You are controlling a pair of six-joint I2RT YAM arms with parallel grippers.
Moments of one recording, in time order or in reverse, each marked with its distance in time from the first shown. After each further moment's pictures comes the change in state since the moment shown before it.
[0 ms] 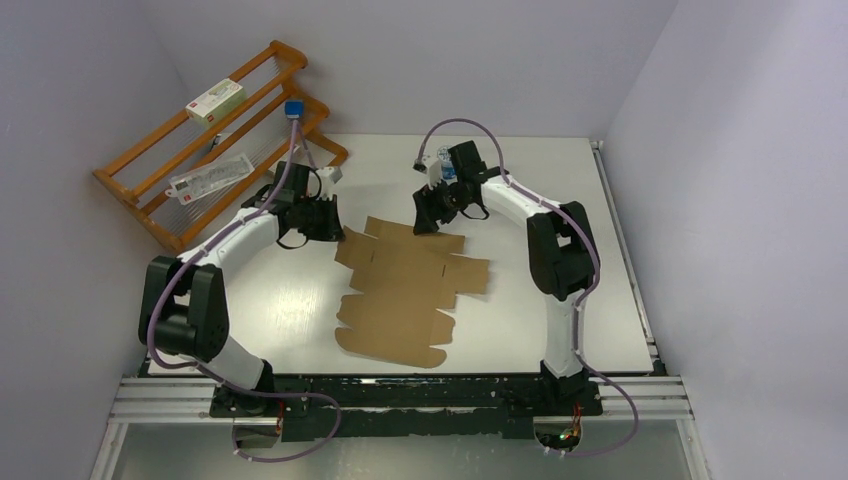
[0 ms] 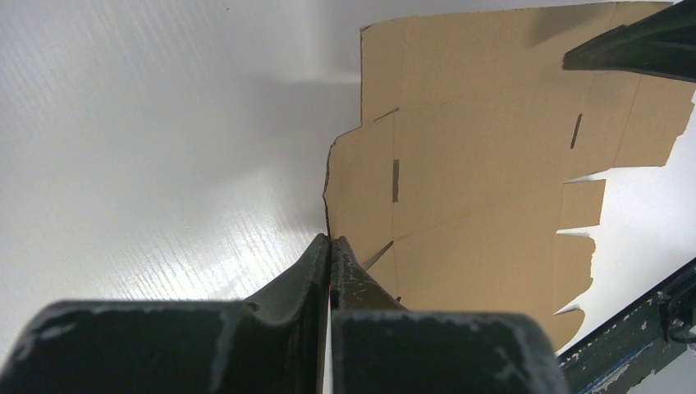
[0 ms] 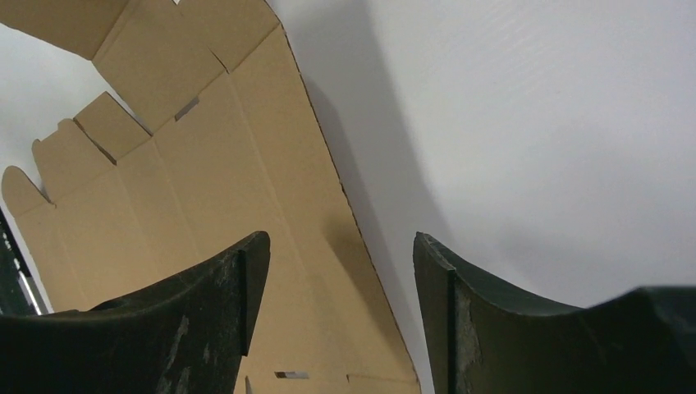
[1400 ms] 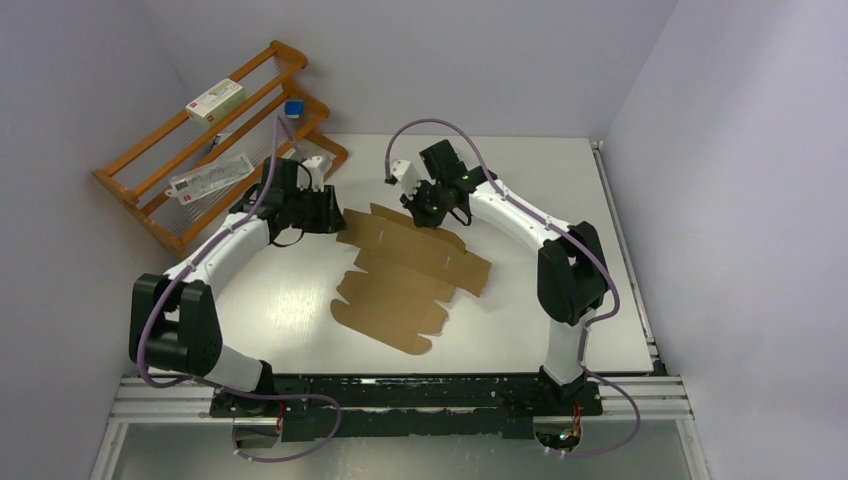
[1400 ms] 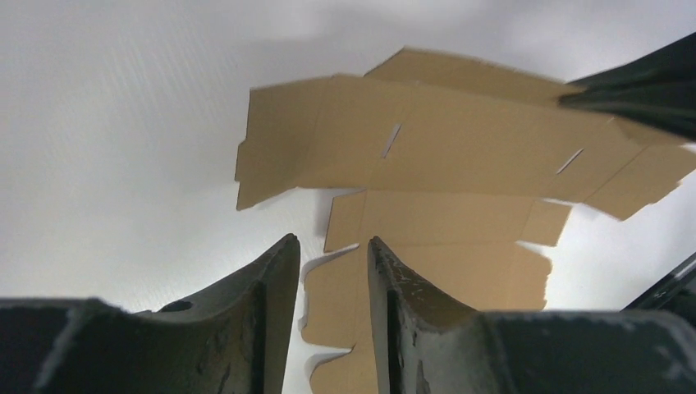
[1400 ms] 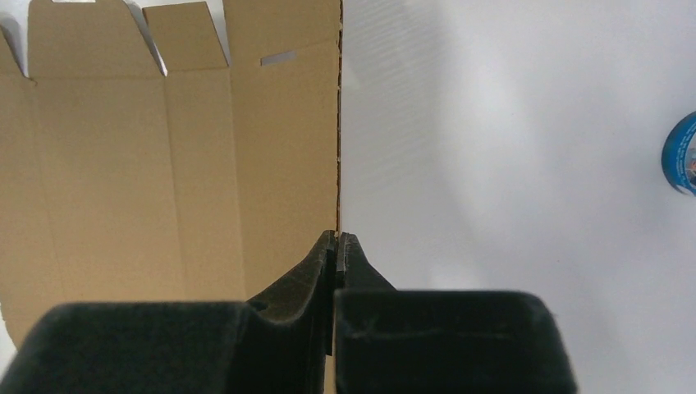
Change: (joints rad) left arm 0.020 -0.085 -0.021 0.048 0.008 -0.033; right arm 0.185 -0.153 0.050 -0.173 0.335 -0.227
